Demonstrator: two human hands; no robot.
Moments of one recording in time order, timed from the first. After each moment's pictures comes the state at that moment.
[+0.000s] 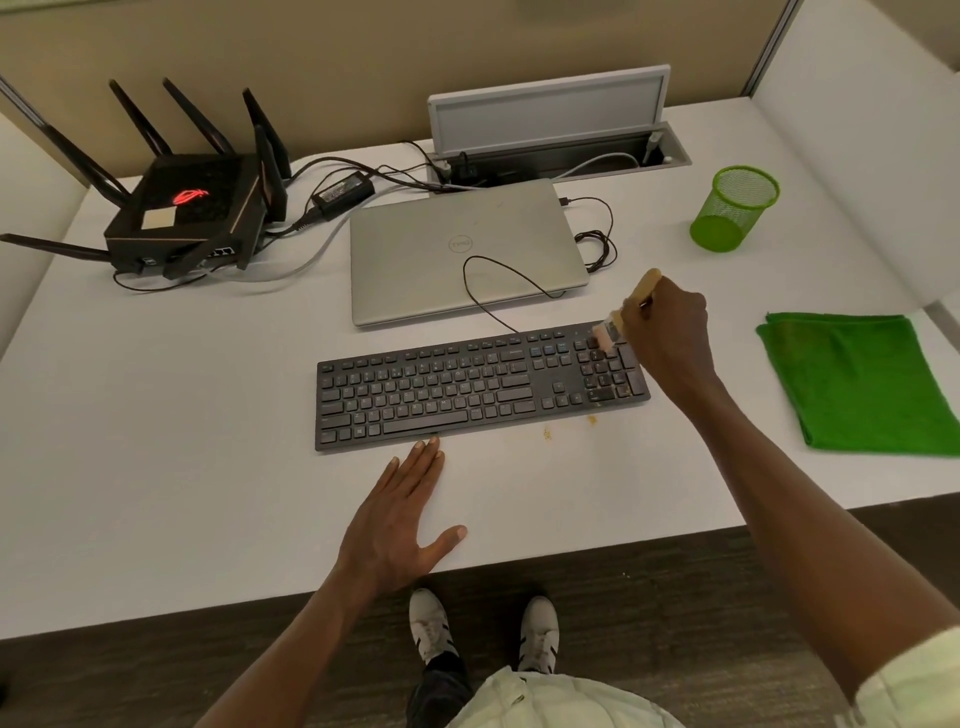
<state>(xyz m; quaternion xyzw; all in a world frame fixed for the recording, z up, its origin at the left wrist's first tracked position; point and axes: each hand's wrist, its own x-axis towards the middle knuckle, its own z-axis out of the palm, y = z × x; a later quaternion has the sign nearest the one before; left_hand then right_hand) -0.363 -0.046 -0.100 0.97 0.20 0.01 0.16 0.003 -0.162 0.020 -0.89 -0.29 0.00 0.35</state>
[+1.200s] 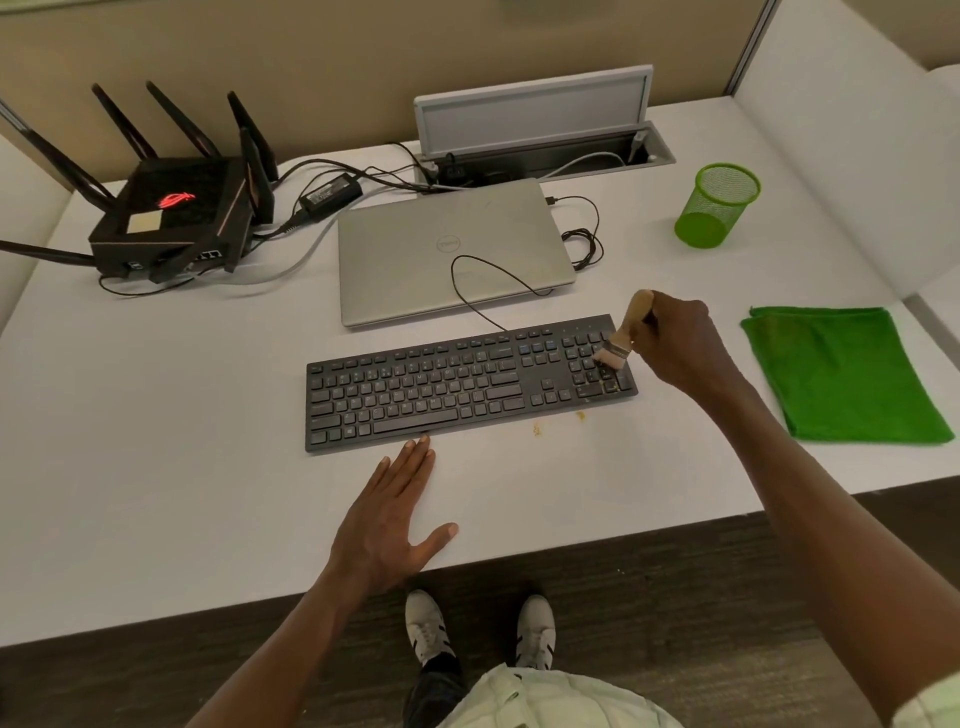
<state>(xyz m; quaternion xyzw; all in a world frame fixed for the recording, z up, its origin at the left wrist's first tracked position) -0.363 -0.045 -0.103 0.97 0.20 -0.01 0.15 0.017 -0.199 0.021 -0.87 -0.40 0.04 0.29</state>
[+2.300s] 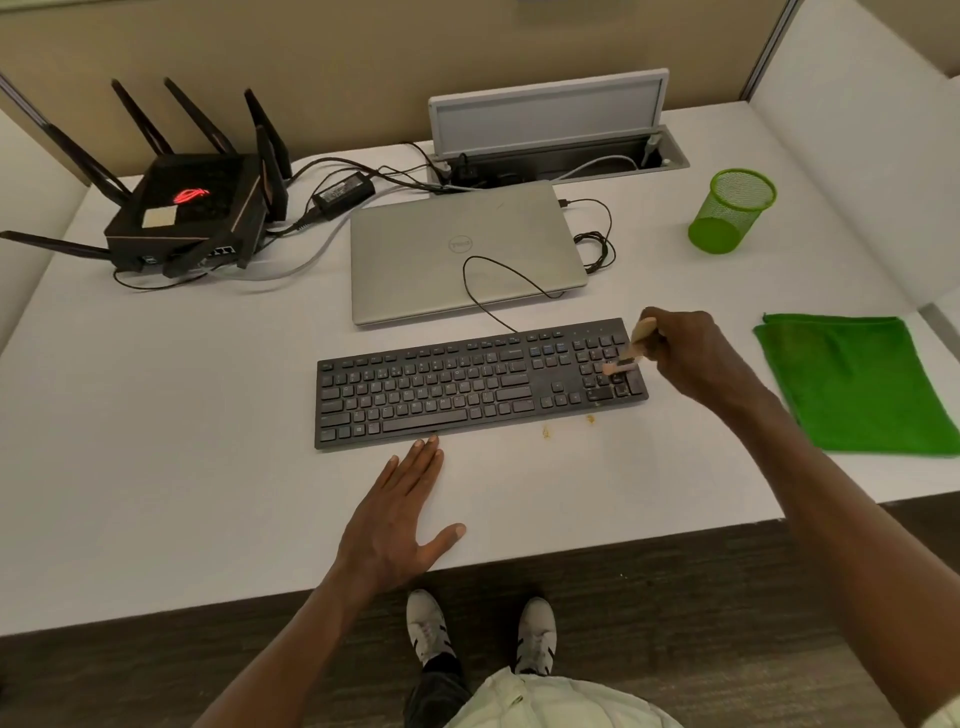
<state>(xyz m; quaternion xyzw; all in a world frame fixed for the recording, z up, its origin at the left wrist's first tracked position) -0.363 -0.045 -0.103 0.97 0.20 0.00 0.16 0.020 -0.205 0.021 -0.82 -0.51 0.03 0.26</state>
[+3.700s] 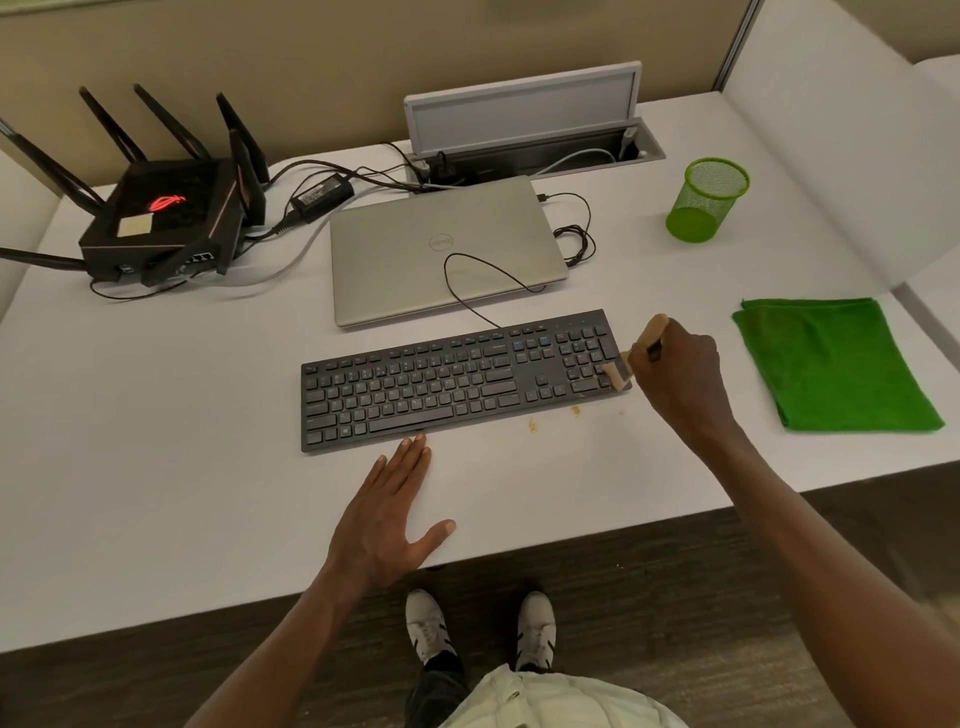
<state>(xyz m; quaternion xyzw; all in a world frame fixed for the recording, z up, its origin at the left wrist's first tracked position) -0.363 -0.044 -0.102 0.97 0.20 -0.01 0.16 -0.017 -0.225 0.005 -0.90 -0.30 0.02 0.31</state>
